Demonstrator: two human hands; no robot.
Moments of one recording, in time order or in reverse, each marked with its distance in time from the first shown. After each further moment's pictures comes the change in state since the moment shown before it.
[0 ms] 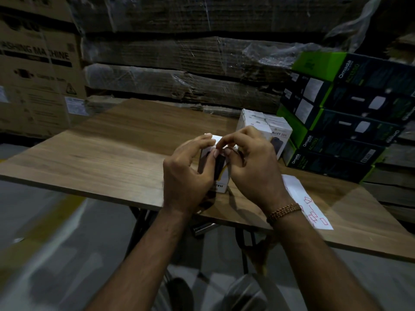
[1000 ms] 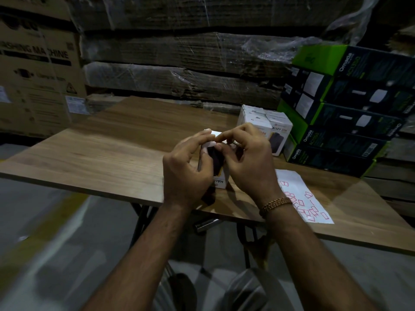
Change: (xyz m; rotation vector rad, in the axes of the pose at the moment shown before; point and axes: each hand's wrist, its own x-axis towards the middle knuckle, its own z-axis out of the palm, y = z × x) left_hand 0.000 0.001 -0.001 -0.008 0.018 -0.002; right_hand 0.000 0.009 0.015 0.055 0.084 -0.008
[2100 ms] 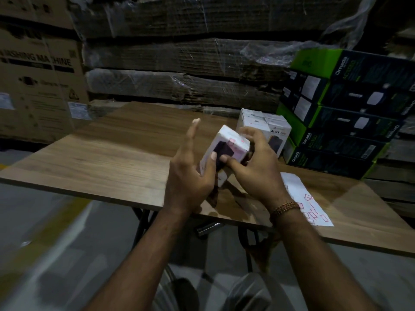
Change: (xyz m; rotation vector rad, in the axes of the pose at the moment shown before) left_hand 0.002 0.010 -0.003 0.015 -0.183 -0.122; right_hand -0.007 0.015 -0.011 0.119 -0.068 0.317
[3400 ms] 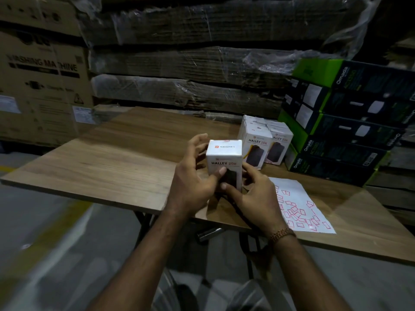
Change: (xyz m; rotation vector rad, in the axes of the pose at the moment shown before) left_hand 0.002 -0.018 0.000 -0.253 -0.169 -0.177; right_hand -0.035 0.039 0.016 -0.061 -0.083 0.133
